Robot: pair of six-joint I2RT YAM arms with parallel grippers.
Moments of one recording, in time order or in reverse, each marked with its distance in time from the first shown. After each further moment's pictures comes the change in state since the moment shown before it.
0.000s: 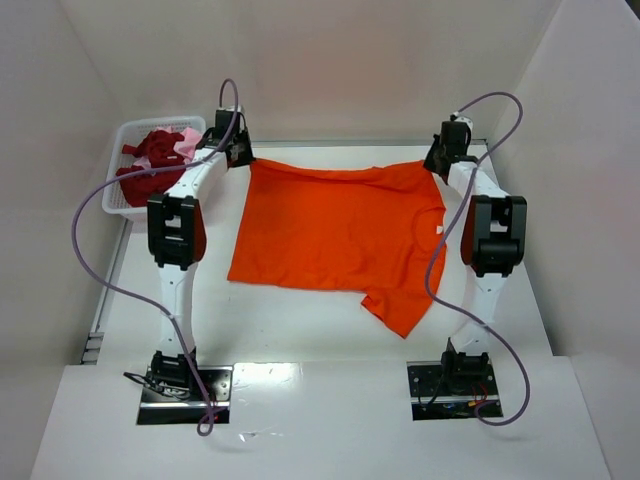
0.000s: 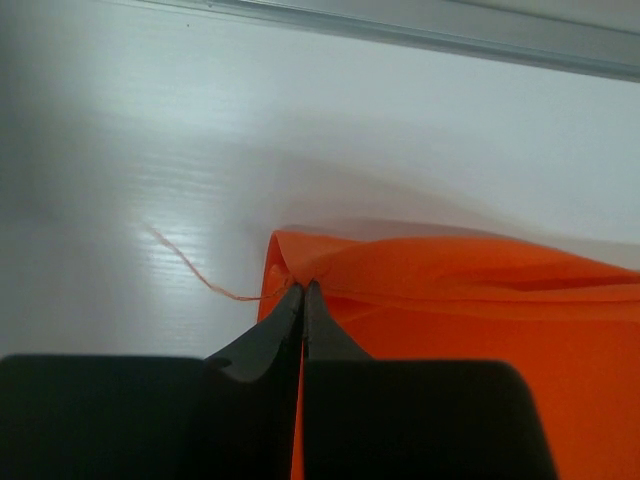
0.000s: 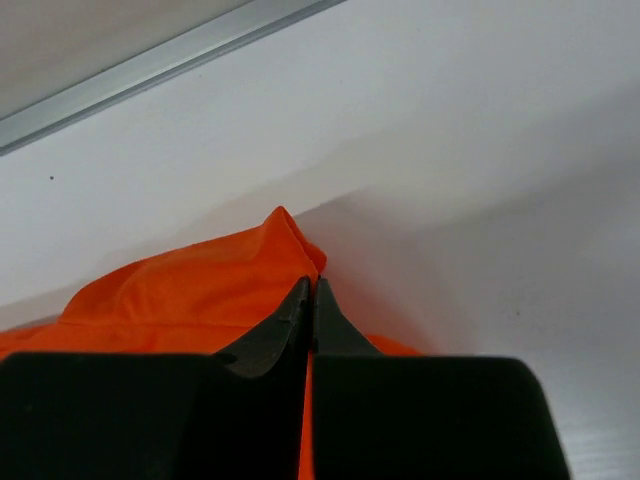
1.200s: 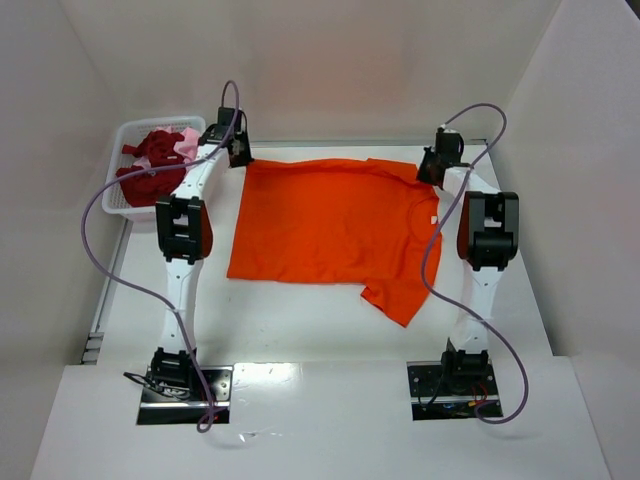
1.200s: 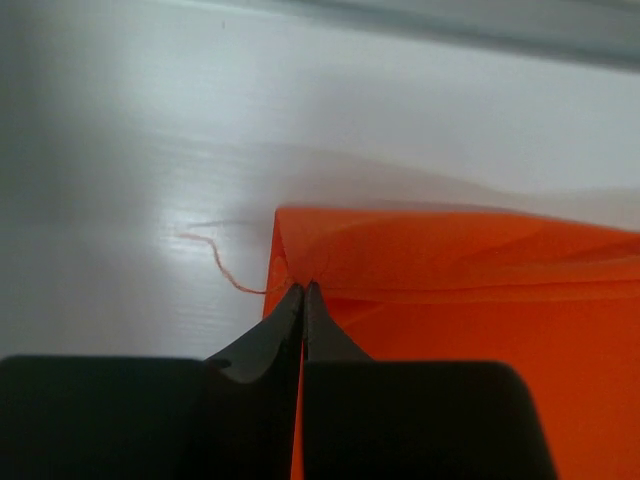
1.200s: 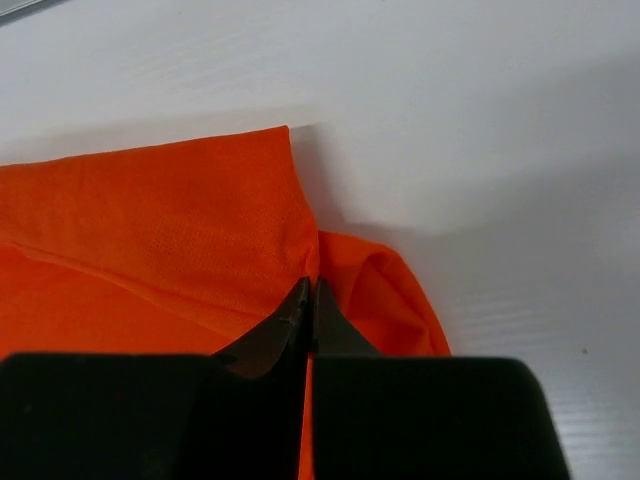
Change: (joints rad) left arm 0.011 0.230 0.379 -0.219 -0.051 0.029; right arm 0.000 0.160 0.063 0.007 -0.113 -0.073
